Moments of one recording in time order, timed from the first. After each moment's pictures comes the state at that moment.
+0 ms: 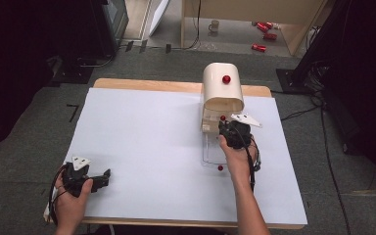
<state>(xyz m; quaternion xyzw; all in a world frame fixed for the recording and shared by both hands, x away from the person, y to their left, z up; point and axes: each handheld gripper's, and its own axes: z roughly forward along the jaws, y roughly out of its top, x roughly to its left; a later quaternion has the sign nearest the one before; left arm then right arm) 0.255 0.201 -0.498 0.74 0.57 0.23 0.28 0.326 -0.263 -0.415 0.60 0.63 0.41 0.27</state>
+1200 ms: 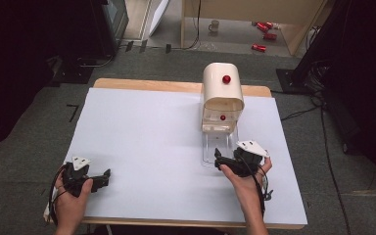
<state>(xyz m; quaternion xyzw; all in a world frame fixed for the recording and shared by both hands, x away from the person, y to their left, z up) 0.255 0.201 -0.498 0.74 0.57 0.23 0.28 0.249 -0.272 -0.439 0.60 0.64 0.39 0.28</state>
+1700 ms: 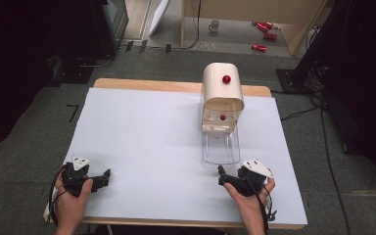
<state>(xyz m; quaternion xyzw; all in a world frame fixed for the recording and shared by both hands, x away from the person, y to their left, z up) 0.255 0.201 -0.498 0.74 0.57 0.23 0.28 0.210 -0.281 -0.468 0.62 0.64 0.37 0.26</state>
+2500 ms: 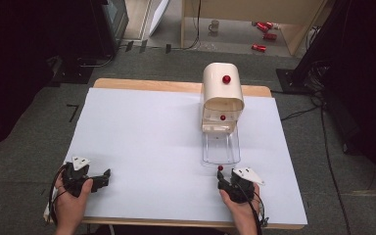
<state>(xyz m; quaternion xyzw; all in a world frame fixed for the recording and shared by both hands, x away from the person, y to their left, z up) 0.255 0.201 -0.498 0.74 0.57 0.23 0.28 0.202 -0.265 -0.497 0.62 0.65 0.37 0.24</state>
